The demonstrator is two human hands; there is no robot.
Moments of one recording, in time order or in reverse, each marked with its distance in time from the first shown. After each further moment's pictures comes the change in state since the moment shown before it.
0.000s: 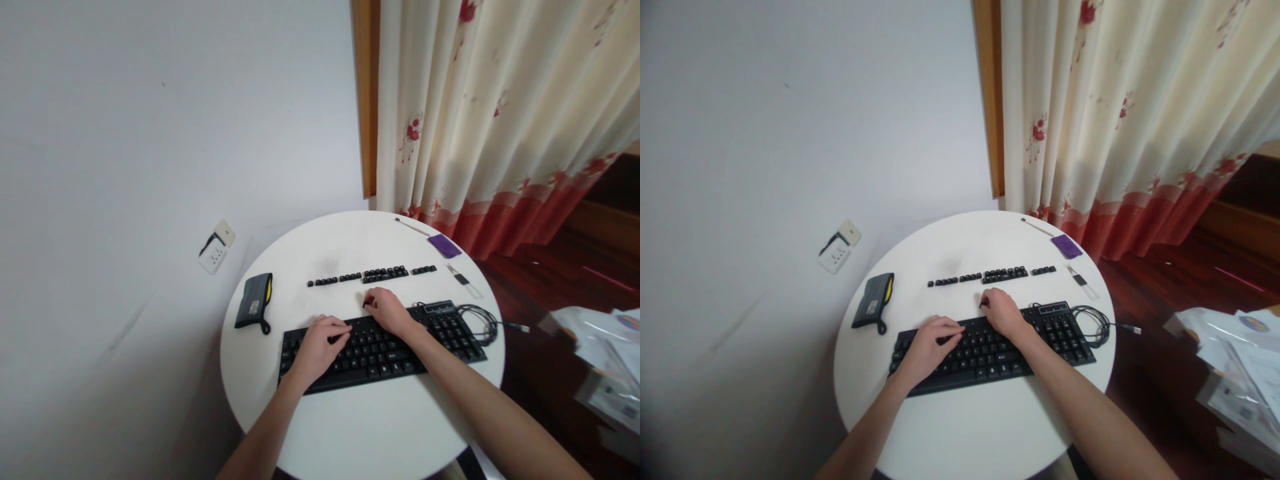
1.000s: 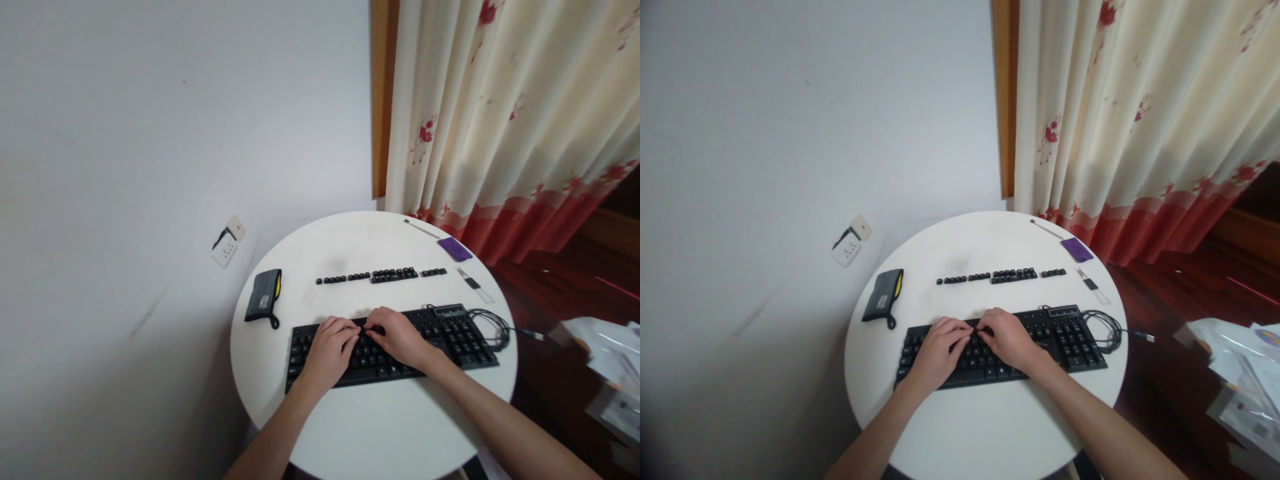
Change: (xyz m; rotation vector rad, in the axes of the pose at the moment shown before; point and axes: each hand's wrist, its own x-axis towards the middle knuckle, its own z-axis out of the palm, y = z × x) left_hand -0.018 0.010 0.006 0.159 0.058 0.098; right_hand -0.049 -0.033 -0.005 0.040 -0.092 -0.301
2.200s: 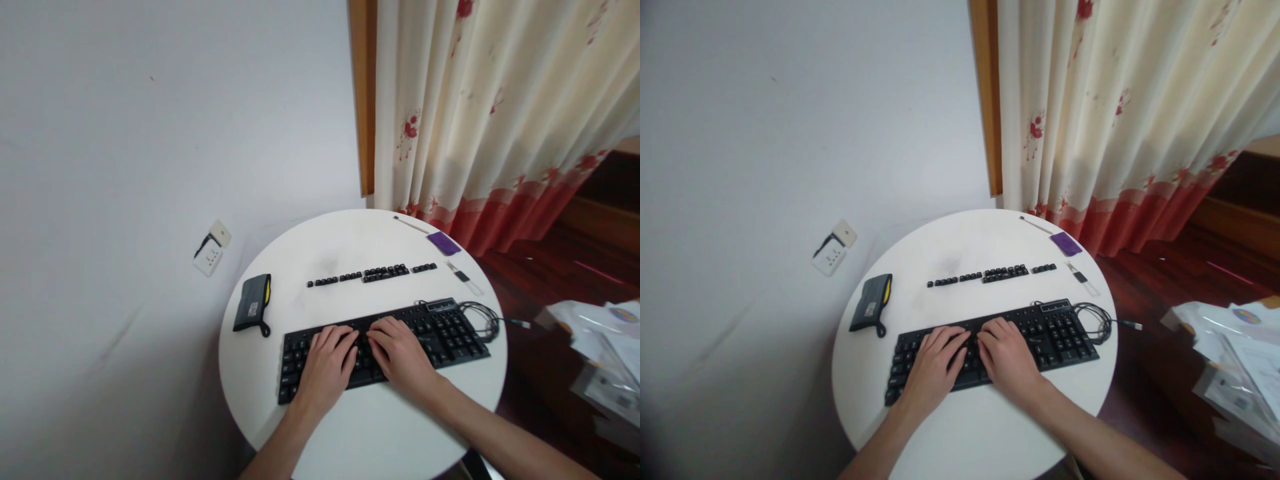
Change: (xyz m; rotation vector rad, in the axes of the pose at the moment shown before) left_hand -0.013 0.012 0.004 0.201 -0.057 0.006; right_hand -0.038 -0.024 0.006 -0.199 0.189 0.029
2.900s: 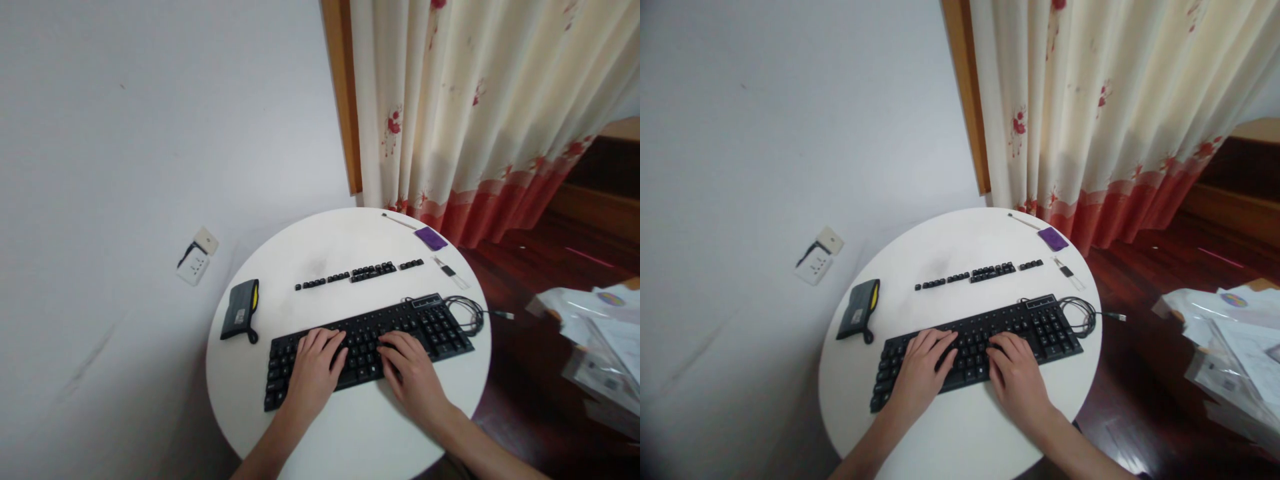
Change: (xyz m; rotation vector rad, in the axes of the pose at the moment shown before) left_hand 0.005 0.004 0.006 0.092 0.006 -0.028; right_hand -0.058 0.027 0.008 0.025 0.235 0.022
